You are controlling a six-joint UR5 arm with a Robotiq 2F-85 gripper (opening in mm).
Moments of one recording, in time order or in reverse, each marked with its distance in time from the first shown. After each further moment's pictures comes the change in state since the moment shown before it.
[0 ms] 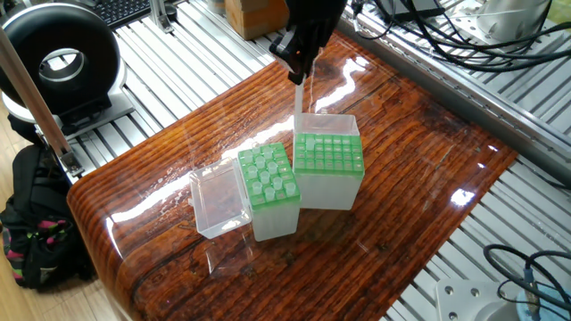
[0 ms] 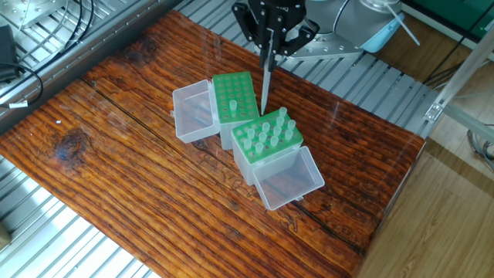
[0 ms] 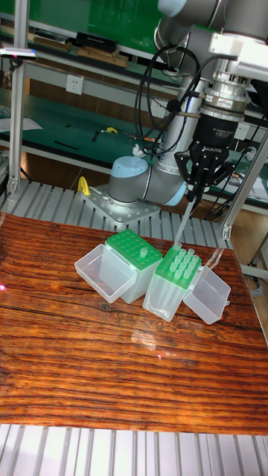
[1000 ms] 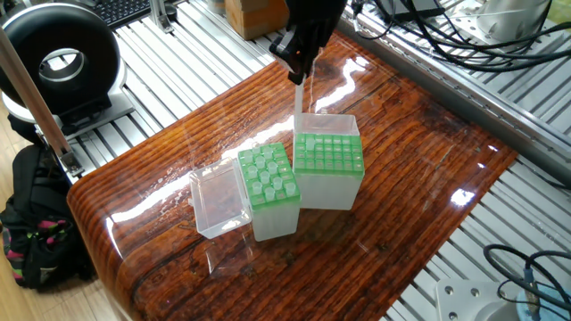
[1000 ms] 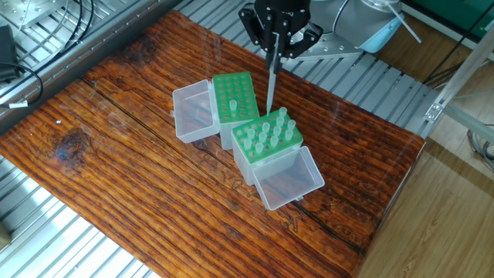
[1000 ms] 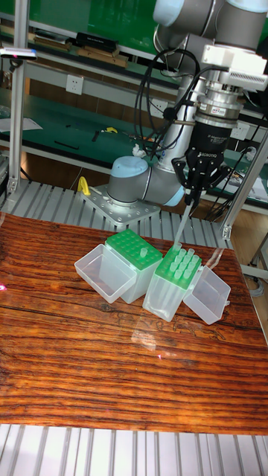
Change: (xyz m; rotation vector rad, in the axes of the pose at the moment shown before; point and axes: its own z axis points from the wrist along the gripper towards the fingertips) arm 0.017 0.006 0.012 -0.027 0.010 -0.012
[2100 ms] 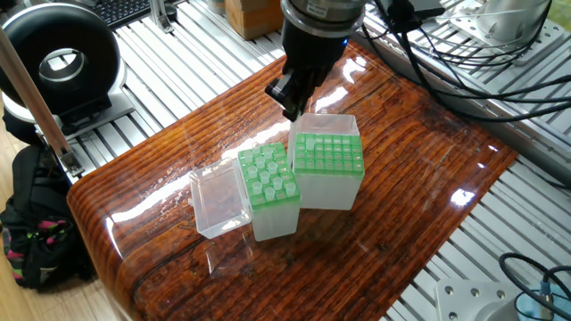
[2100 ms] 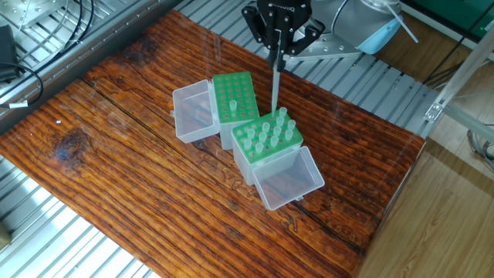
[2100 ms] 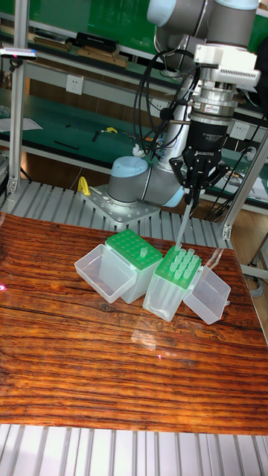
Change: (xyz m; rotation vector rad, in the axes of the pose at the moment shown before) arm -0.004 -0.006 0.000 -0.020 -0.058 0.047
